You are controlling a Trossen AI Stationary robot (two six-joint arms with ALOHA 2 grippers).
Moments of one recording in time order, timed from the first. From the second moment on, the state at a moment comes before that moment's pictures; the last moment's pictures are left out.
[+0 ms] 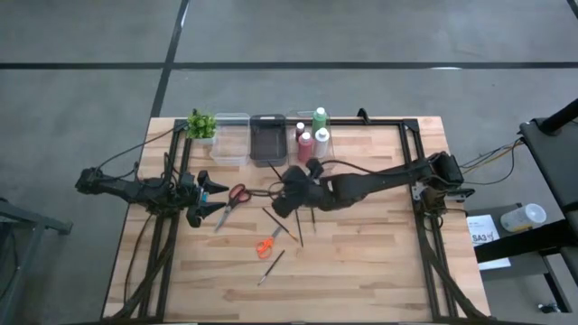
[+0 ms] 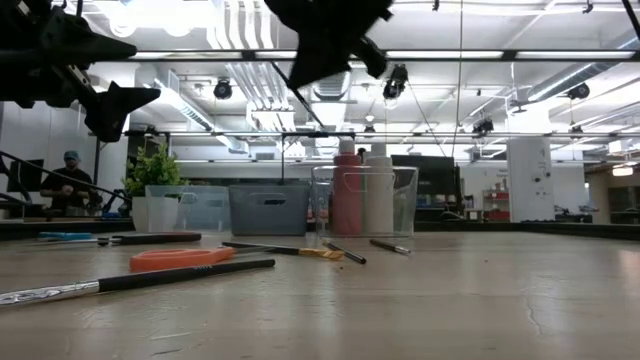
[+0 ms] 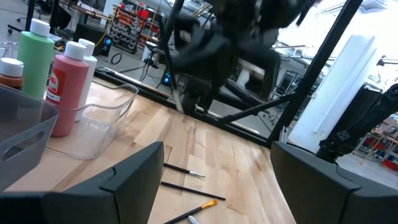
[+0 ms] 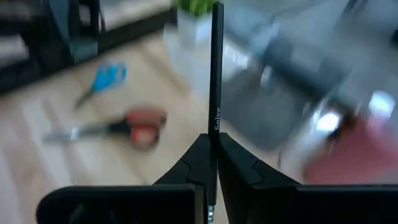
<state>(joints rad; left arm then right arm) -0.26 0.02 0.00 0.05 -0.28 -0.39 0.14 1.85 1.51 -0.37 0.69 0.52</state>
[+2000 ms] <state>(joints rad) -0.26 0.02 0.00 0.06 -0.35 -0.39 -0.26 2.31 2.04 -0.48 0.51 0.65</state>
